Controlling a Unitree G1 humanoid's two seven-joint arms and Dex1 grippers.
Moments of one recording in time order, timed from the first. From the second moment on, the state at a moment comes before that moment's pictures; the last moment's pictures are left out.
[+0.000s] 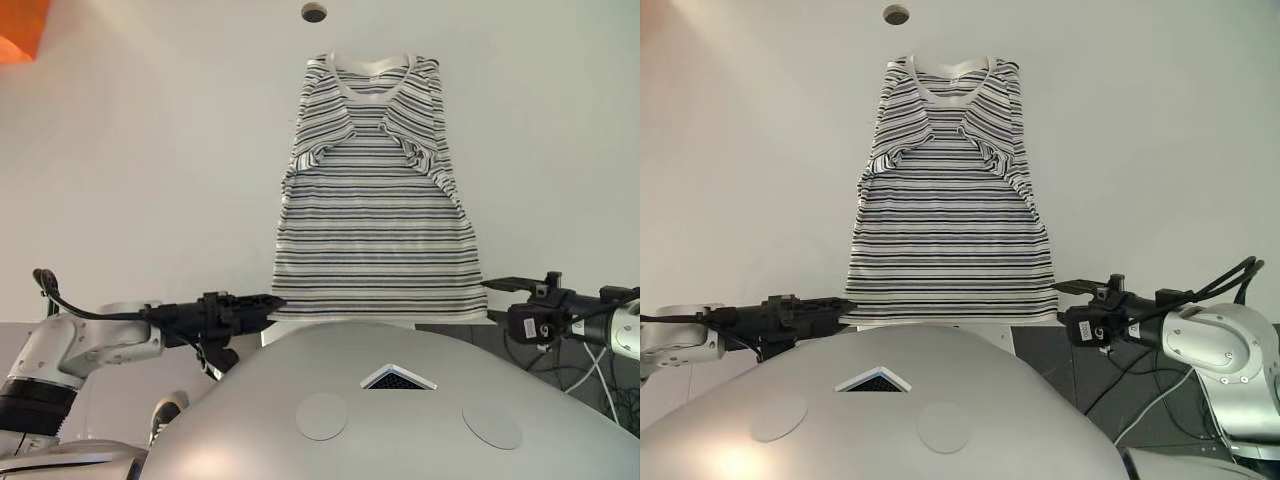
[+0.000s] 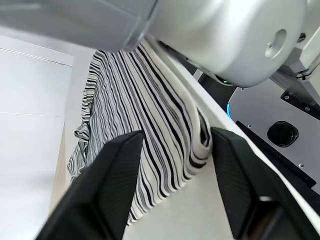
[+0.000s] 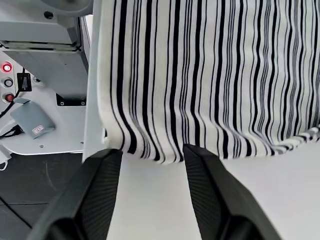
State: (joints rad) left arm 0.56 0.95 -0.10 -0.18 0.75 -1.18 -0.34; right arm 0.86 -0.92 -0.26 -0.53 -0.22 -0.29 1.09
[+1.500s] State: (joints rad) left arm 0.71 1.18 0.02 -0.46 -0.32 -0.75 -0.69; right arm 0.85 -0.89 -0.47 -0.61 0.34 -0.29 1.17
